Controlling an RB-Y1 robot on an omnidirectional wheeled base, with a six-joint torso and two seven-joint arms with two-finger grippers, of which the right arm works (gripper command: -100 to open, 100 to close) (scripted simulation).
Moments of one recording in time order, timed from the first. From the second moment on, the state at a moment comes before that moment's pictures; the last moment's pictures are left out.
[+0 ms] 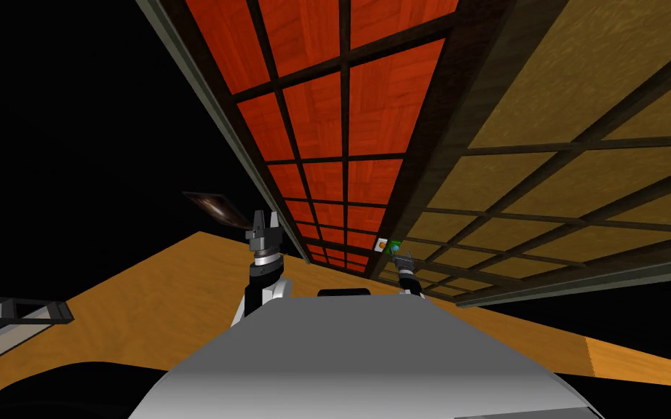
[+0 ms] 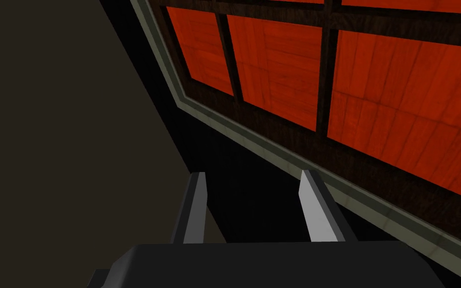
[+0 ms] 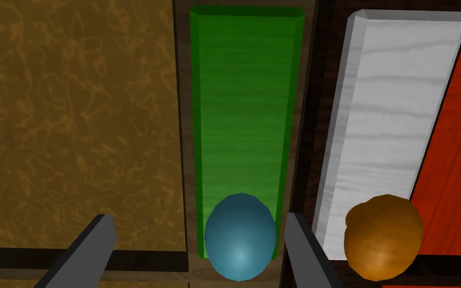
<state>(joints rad) 0.02 -0.06 -0.52 -0.76 0.31 -0.80 1.30</state>
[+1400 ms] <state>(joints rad) 0.11 -0.06 -0.50 -0.79 0.29 -0.78 1.20</state>
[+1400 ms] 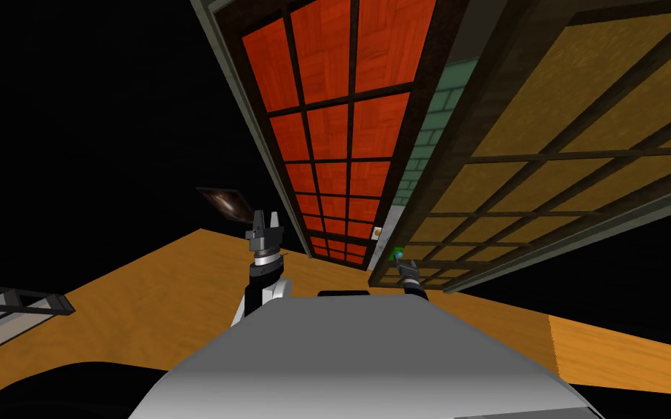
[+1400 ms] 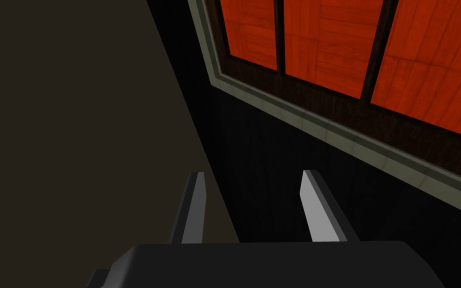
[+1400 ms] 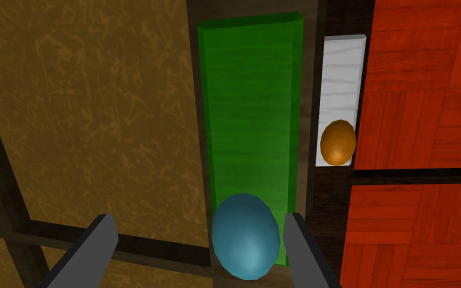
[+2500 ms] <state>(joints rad) 0.12 -0.08 -0.50 -0.73 0.25 -0.80 1.14</state>
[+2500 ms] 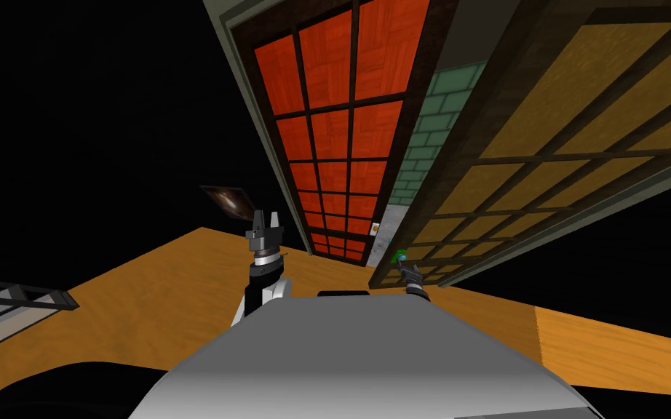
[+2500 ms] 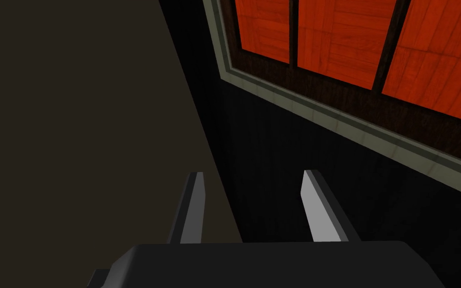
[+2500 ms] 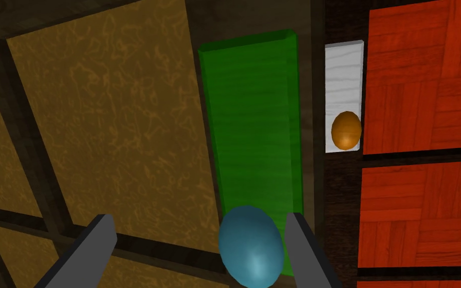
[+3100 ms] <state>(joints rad) 0.12 -0.09 -0.50 -0.69 0.23 -0.82 1.06</state>
